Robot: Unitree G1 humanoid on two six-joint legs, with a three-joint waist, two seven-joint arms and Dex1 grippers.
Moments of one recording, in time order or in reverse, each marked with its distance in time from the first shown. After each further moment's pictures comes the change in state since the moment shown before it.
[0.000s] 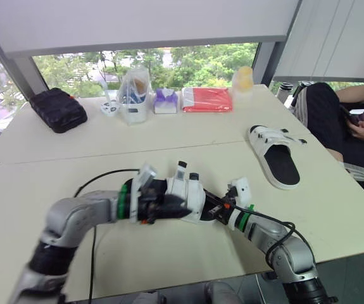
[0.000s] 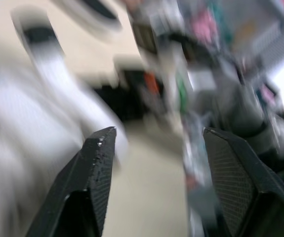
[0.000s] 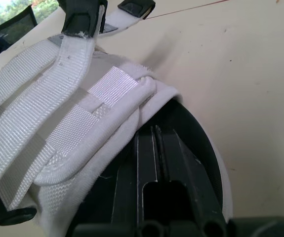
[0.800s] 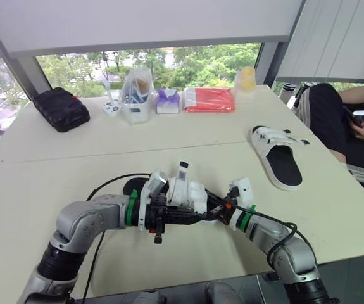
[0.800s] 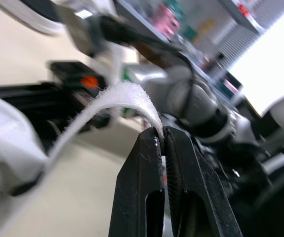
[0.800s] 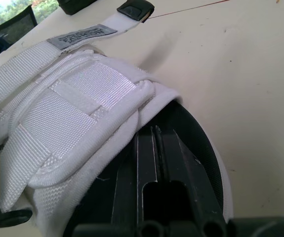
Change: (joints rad) left arm -0.041 -0.310 -0.021 0.028 -0.041 0.039 0.173; right arm -0.001 -0.004 -0.008 -0.004 0.003 0.006 -0.001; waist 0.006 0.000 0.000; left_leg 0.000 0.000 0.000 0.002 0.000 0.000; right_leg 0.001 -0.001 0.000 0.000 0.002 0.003
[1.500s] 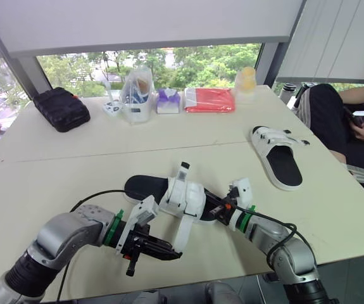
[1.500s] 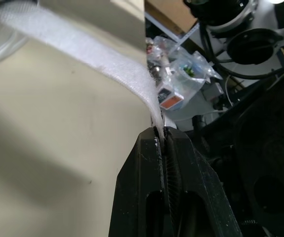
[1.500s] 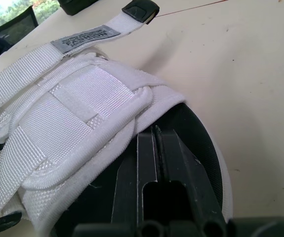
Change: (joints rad) left arm 0.091 0.327 -0.171 -0.108 0.178 -0.076 -0.318; right arm 0.004 0.009 0.002 -0.003 0.000 0.000 -0.002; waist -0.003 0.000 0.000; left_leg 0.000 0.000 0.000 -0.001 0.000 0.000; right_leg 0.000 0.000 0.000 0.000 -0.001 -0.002
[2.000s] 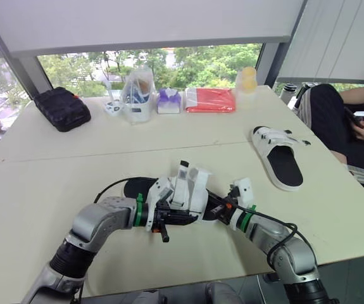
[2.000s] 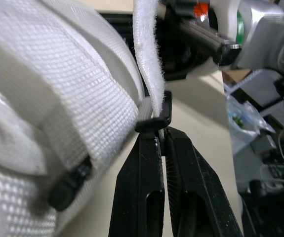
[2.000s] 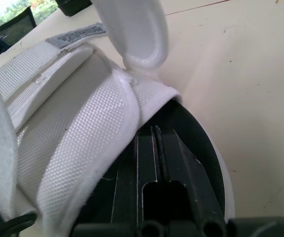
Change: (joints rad) left arm -0.084 -0.226 0.006 0.161 0.099 0.010 0.258; right arm 0.003 0.002 0.000 -0.001 0.000 0.002 -0.002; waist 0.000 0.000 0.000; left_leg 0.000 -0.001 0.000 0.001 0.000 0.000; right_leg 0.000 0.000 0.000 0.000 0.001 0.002
